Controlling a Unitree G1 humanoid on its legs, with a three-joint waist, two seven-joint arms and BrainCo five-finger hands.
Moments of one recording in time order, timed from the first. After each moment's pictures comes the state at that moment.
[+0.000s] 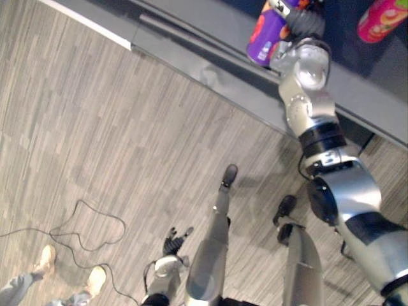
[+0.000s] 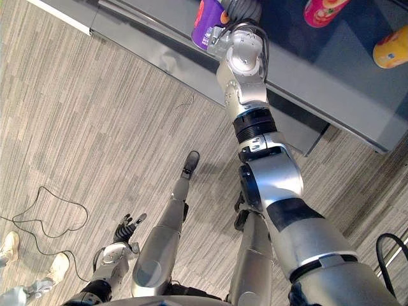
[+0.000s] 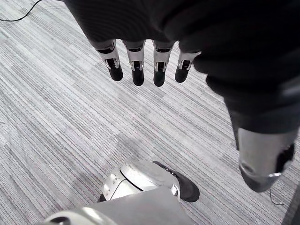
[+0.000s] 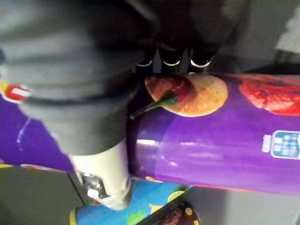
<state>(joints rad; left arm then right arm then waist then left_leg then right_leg) -0.13 0.08 -0.03 0.99 -0.27 -0.20 0.20 -1.37 -0.16 0.01 0.81 0.39 -0.13 -0.41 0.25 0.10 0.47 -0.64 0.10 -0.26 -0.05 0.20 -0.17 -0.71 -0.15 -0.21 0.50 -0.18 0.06</state>
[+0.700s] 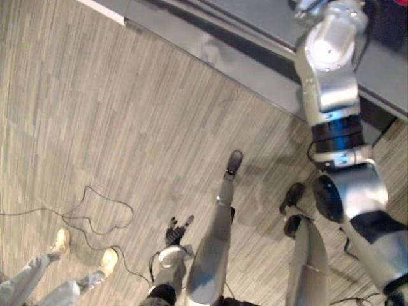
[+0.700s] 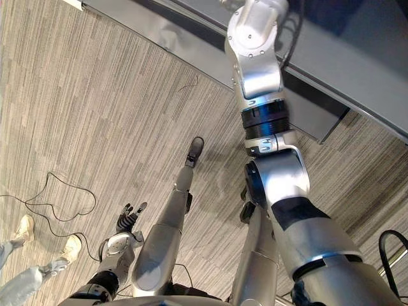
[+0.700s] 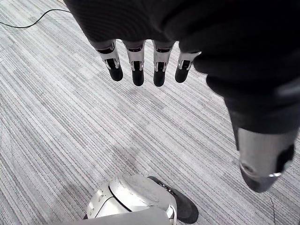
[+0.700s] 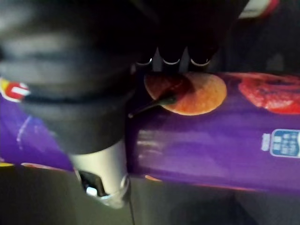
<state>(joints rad) -0.17 0.04 0.04 0.97 -0.27 -0.23 0.25 -1.35 -0.20 -0.03 0.41 -0.04 -0.13 -0.71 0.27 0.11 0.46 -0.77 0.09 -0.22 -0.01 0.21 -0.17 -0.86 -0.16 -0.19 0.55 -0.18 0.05</state>
